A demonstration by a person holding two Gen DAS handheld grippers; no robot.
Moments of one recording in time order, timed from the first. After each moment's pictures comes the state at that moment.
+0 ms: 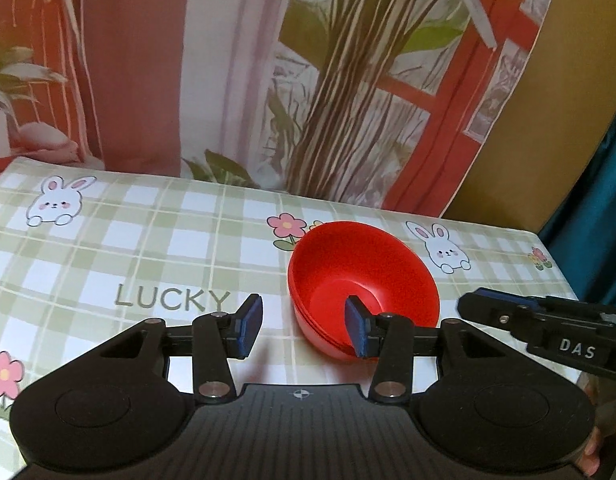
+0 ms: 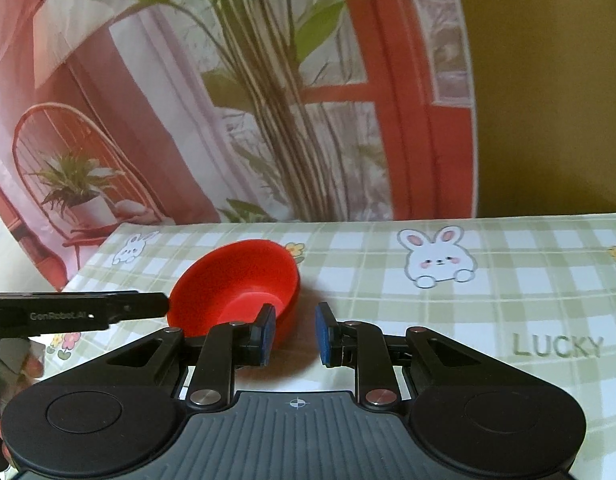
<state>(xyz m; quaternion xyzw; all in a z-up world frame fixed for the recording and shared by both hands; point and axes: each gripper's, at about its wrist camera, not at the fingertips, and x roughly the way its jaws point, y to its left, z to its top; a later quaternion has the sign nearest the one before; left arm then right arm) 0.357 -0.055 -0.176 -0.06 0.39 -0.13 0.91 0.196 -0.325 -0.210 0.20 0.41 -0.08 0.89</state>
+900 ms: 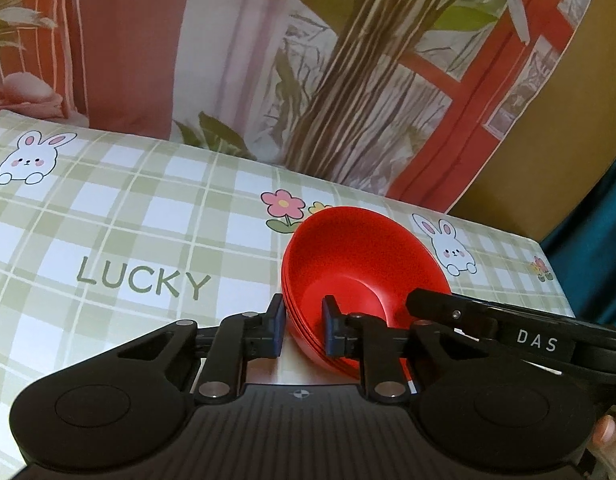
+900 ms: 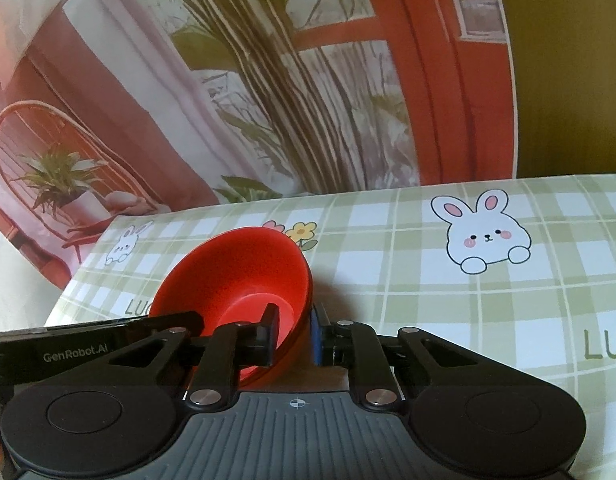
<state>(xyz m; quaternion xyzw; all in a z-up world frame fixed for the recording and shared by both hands) 0.380 -0.060 -0.203 -0.11 0.42 -0.13 0.89 0.240 -0.328 -0.252 0.26 0.44 -0.08 0.86</state>
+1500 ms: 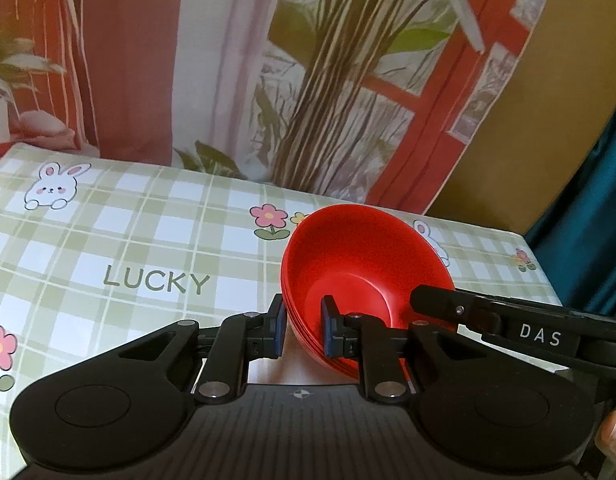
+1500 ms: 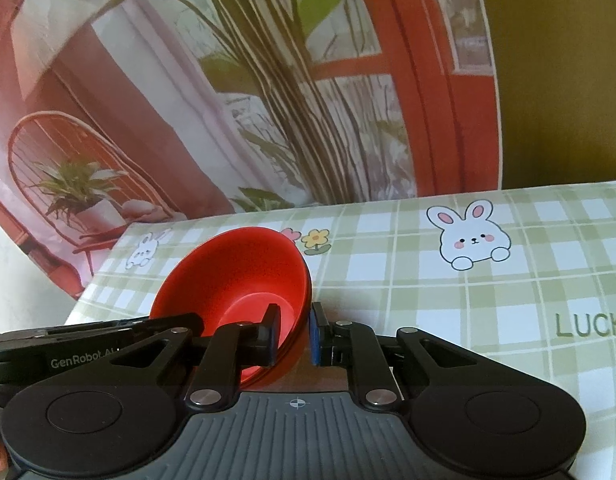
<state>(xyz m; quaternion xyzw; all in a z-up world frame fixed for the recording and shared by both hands) 0.339 -0.060 -0.160 -0.08 0.39 -0.14 0.90 0.219 -0.312 -0.206 0.25 0.43 -0.09 0.86</state>
